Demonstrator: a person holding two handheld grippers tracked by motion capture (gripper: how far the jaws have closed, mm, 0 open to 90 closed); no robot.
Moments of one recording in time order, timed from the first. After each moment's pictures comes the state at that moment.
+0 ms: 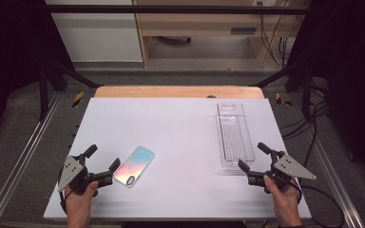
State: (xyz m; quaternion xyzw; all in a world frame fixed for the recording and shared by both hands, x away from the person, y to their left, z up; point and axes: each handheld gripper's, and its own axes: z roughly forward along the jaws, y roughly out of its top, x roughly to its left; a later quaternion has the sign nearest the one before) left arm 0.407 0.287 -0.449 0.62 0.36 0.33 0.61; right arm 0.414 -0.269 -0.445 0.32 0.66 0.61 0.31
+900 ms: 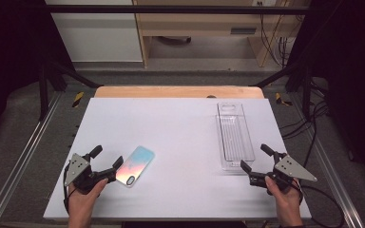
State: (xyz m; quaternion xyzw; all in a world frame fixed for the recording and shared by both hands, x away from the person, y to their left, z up) left arm 0.415 0.280 -0.452 0.64 0.39 0.32 0.58; right arm 0.412 -0.274 -0.450 0.33 0.66 0.59 0.33
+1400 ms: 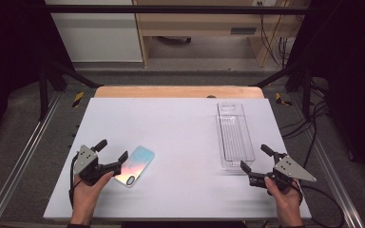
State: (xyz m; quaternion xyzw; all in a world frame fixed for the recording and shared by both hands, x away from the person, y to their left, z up) left arm 0.440 0.267 -0.446 0.67 0.38 0.31 0.56; right arm 0.411 -0.274 -0.451 0.33 0.66 0.58 0.33
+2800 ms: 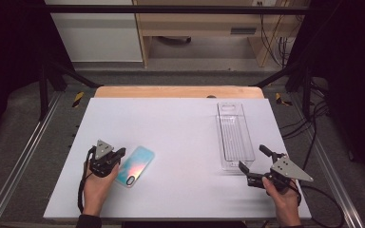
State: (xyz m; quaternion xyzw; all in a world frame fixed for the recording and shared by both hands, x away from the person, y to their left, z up) left arm 0.464 0.250 -0.462 0.75 0.46 0.26 0.40; right arm 0.412 -0.269 -0.454 0.33 0.67 0.57 0.33
